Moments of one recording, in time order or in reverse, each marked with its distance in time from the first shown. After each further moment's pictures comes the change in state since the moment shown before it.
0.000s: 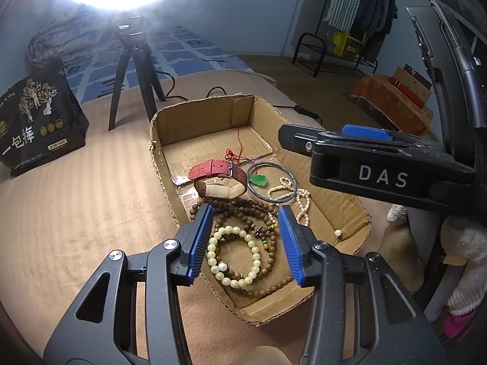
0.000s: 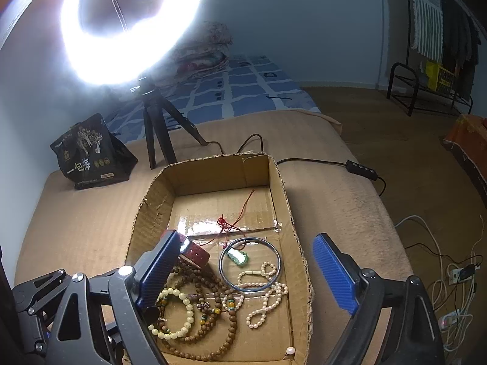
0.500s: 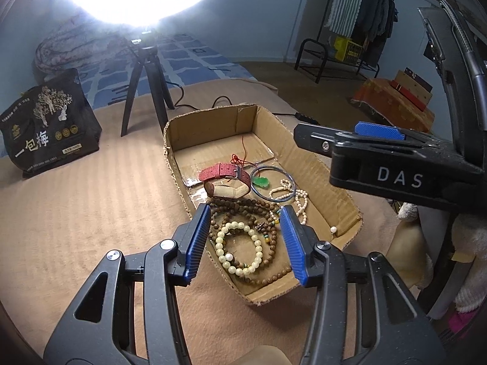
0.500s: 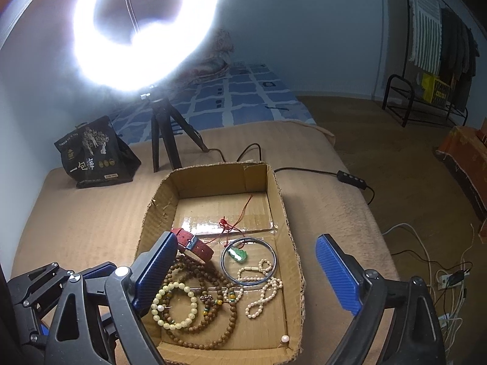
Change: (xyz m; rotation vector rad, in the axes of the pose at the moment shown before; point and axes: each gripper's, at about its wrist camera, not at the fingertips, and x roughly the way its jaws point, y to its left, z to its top) left arm -0.030 -0.001 -0.004 0.008 -0.033 0.022; right arm -0.032 0.010 0.001 -0.033 -0.037 -0.029
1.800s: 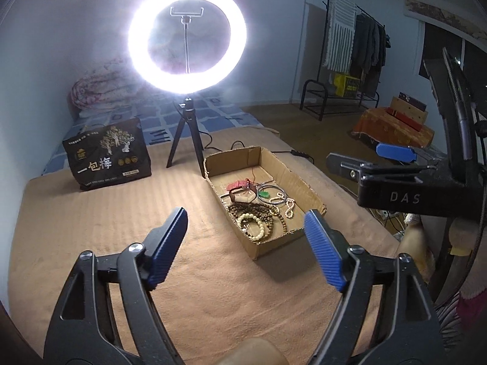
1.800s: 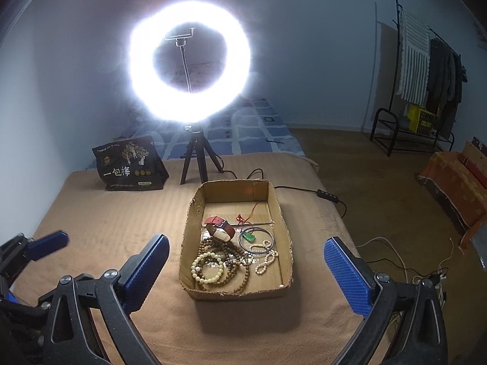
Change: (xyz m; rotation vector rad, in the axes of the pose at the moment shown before) left arm -0.166 -0.012 -0.049 0.029 -0.221 0.075; right arm -0.139 0.034 -0.038 -0.057 -0.139 -0.040
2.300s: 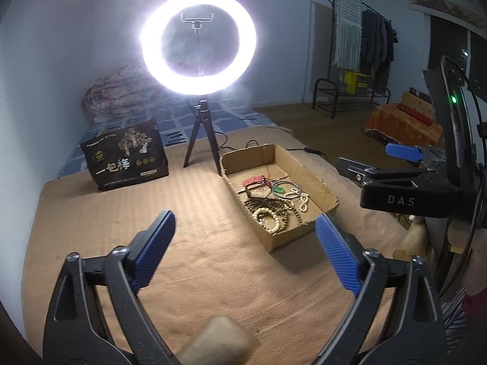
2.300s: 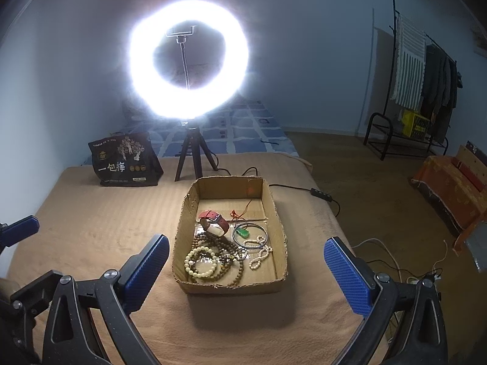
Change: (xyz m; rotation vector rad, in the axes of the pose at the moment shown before) left arm -0.015 0.003 -0.010 0.020 -0.007 0.087; right arm 0.000 0.002 -0.015 -0.021 -0.017 -0.031
